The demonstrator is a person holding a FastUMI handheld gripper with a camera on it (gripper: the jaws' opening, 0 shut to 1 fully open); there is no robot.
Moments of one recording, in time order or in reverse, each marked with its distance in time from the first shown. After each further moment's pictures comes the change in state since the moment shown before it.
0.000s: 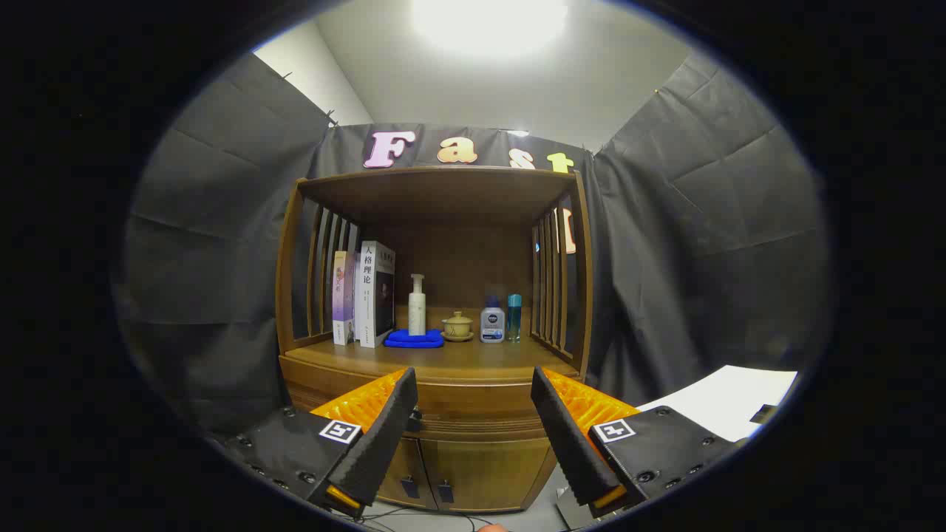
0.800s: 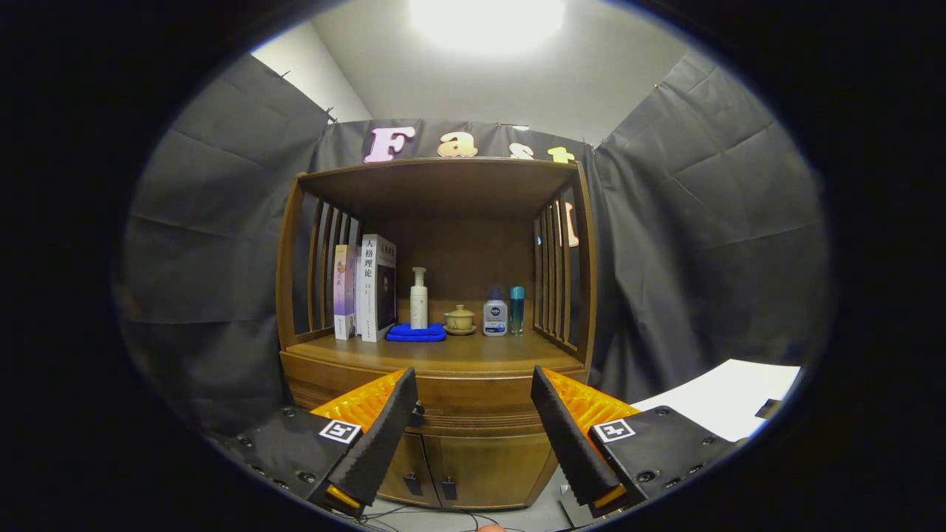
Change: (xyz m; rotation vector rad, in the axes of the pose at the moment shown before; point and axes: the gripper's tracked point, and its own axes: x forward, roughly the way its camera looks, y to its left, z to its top) arm 0.002 0.002 -0.007 0.006 0.013 0.005
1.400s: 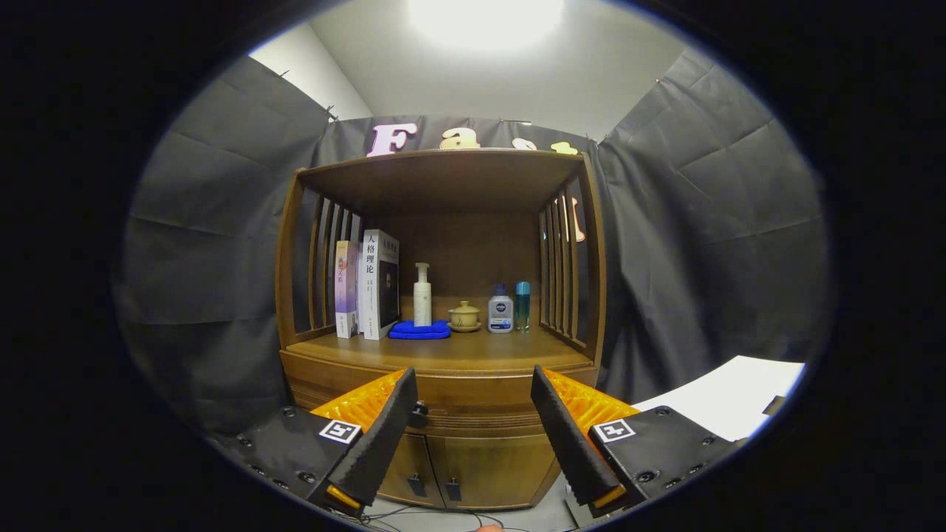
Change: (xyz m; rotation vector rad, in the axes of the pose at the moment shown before) arm 0.022 0.007 -0.010 0.024 0.024 0.029
